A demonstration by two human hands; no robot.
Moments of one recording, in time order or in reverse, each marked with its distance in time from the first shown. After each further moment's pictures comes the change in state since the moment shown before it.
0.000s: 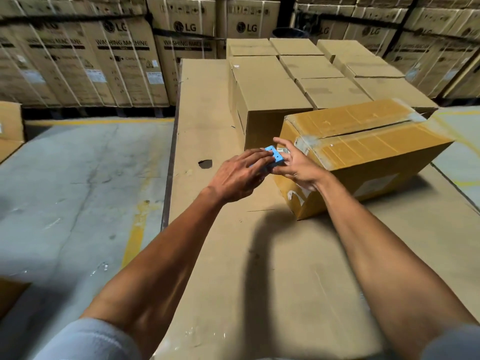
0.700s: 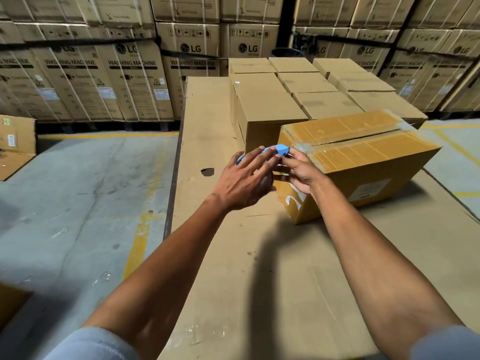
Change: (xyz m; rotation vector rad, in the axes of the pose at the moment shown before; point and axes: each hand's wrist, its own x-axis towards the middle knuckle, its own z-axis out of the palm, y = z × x) left_hand -0.005 0.045 -0.034 0.188 0.013 -0.056; right_hand -0.016 0.000 0.005 0.366 0.133 -0.060
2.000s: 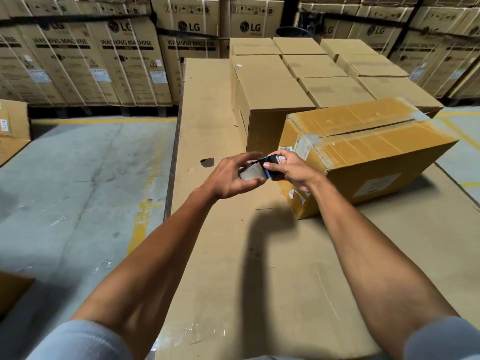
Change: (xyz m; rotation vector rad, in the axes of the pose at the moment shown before) left_hand -0.011 -0.044 0.016 -0.796 -0.134 -0.367; right_hand 0.037 0.026 0.006 -0.318 -0.019 0.078
